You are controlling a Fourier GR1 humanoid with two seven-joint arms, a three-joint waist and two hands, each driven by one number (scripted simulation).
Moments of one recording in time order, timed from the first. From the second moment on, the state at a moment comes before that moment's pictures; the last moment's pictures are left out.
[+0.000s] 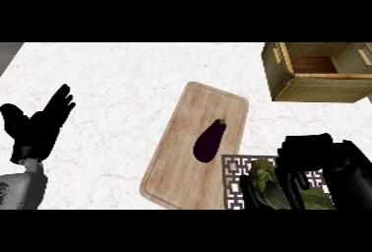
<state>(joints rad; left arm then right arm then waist) -0.18 0.30 0.13 -1.42 0.09 -0.04 0.24 -0.30 0.00 0.24 -2.35 0.54 0.41 0.73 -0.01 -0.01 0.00</state>
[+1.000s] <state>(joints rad) -0.19 0.27 0.12 -1.40 0.07 -0.04 0.21 -0.98 -0.33 -0.24 -1.81 0.53 0.41 0.78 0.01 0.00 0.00</state>
